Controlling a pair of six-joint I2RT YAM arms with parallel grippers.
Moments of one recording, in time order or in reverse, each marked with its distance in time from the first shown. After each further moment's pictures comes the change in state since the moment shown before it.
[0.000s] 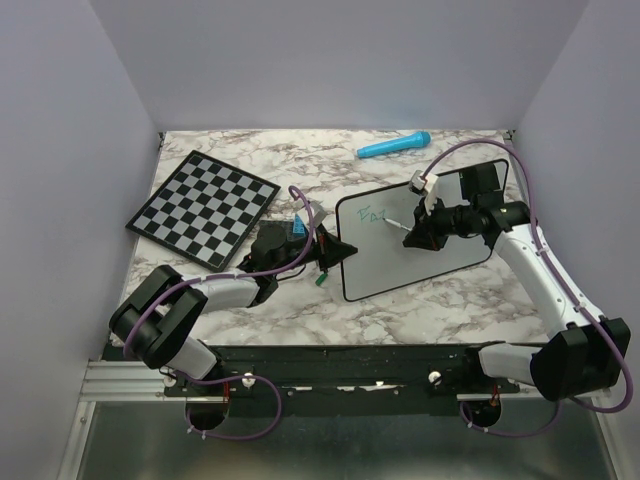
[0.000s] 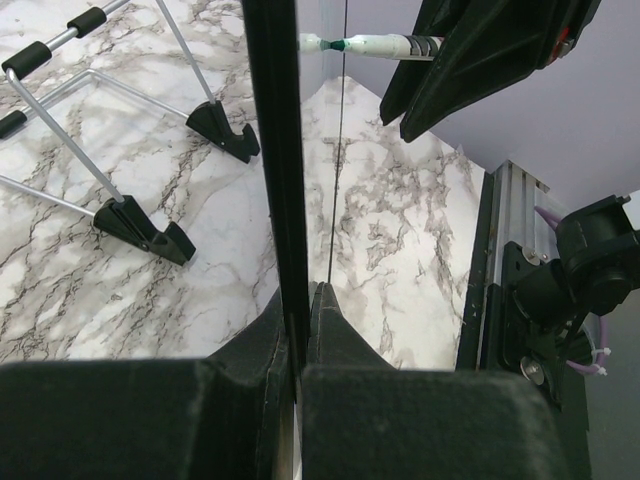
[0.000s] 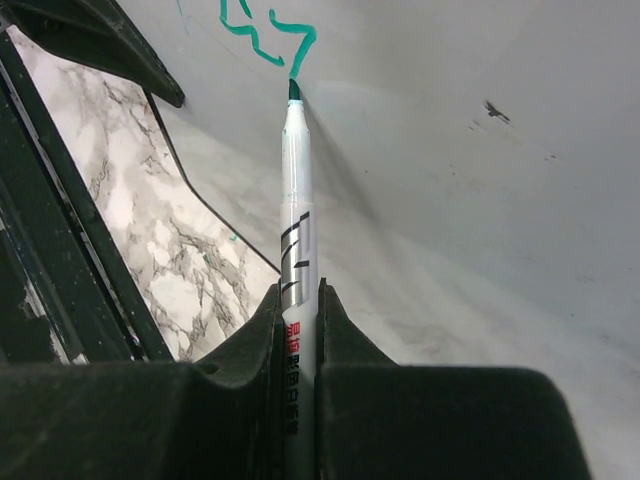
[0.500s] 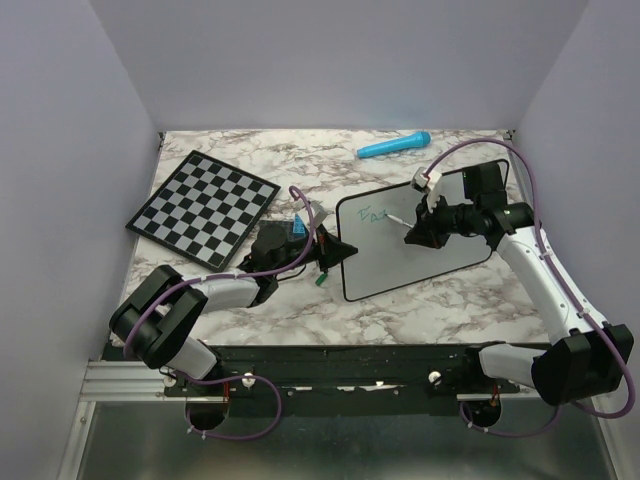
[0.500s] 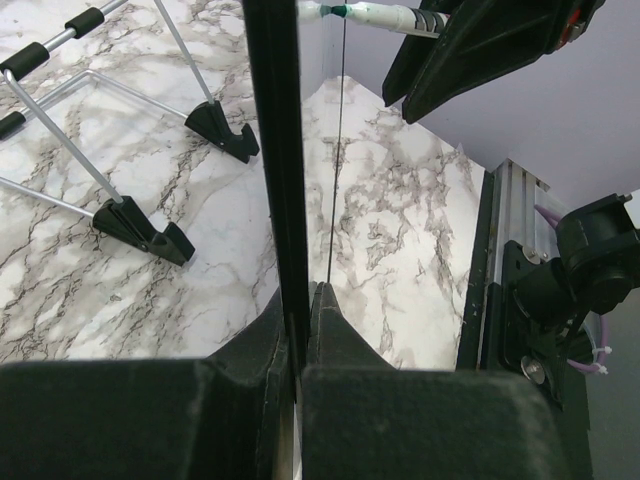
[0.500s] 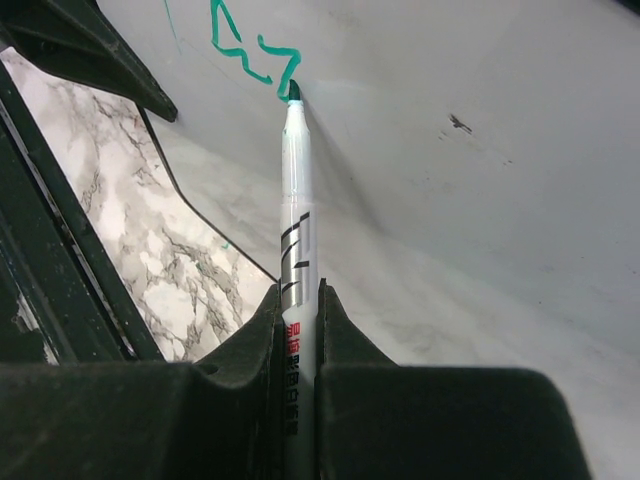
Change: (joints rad) left arm 0.000 0.001 0.000 0.000 0.000 0.003; right arm 0.000 -0.024 0.007 0.016 0.024 0.036
